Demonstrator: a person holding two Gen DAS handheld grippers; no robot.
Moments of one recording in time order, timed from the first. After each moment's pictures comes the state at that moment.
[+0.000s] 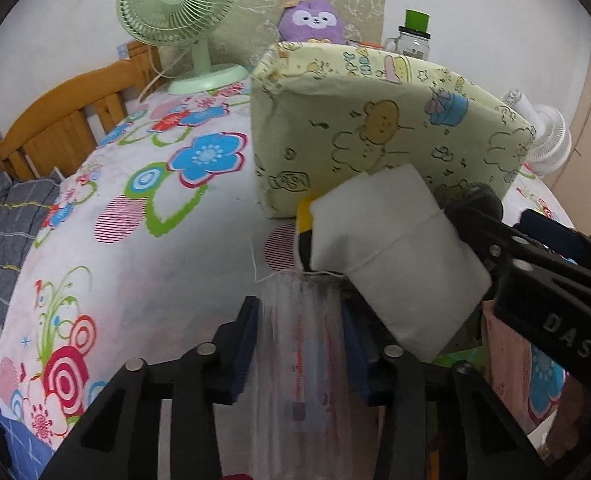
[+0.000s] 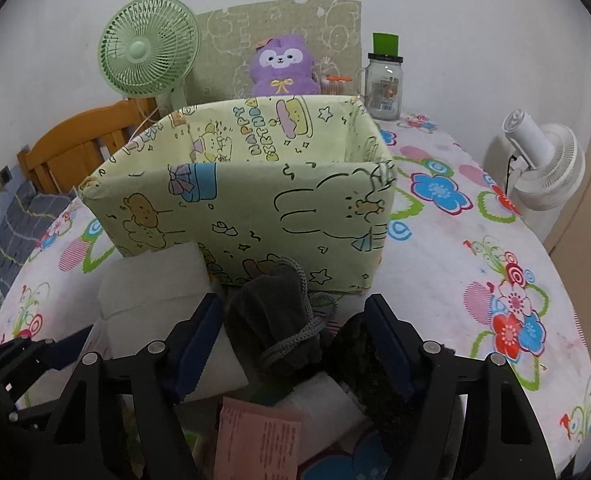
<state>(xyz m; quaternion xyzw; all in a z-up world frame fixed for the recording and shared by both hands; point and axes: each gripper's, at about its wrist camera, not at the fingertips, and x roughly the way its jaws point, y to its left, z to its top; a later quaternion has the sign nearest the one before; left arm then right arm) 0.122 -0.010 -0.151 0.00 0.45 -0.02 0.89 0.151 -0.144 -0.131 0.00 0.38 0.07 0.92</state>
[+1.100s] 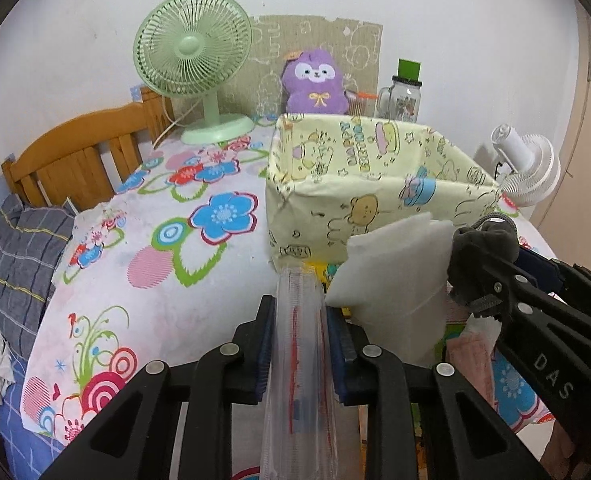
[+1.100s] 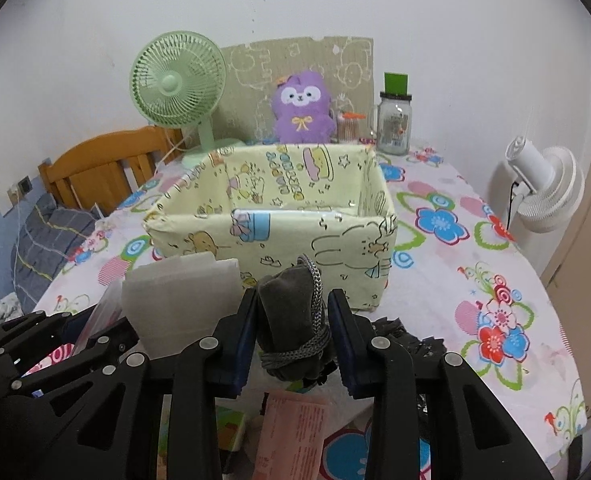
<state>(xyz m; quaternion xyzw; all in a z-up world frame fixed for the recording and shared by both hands) 0.104 -0.006 -0.102 0.00 0.38 -0.01 0.93 0.115 -0.137 -0.087 0.00 0.33 0.09 0.94</state>
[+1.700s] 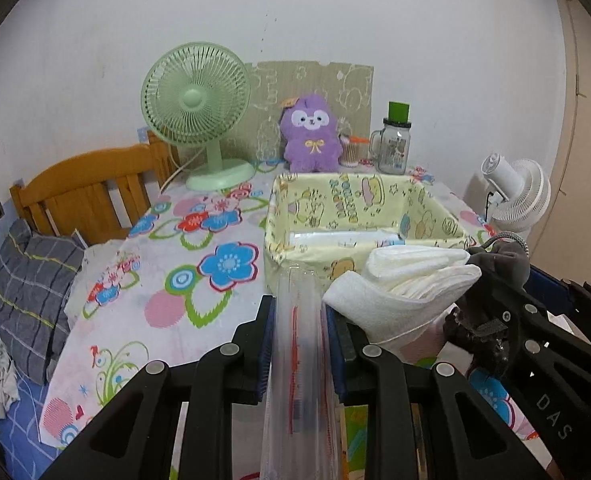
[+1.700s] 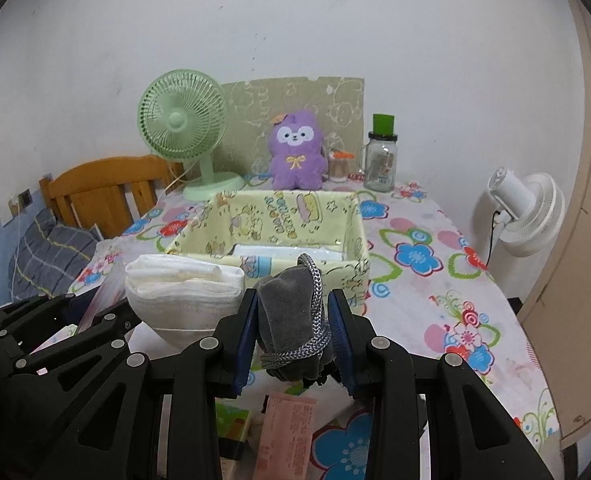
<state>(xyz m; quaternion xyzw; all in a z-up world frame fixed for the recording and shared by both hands) 0.092 -0.015 -0.063 0.01 0.31 -0.01 0.95 0.086 -0.142 -0.049 -0.01 0.28 0.08 0.96</state>
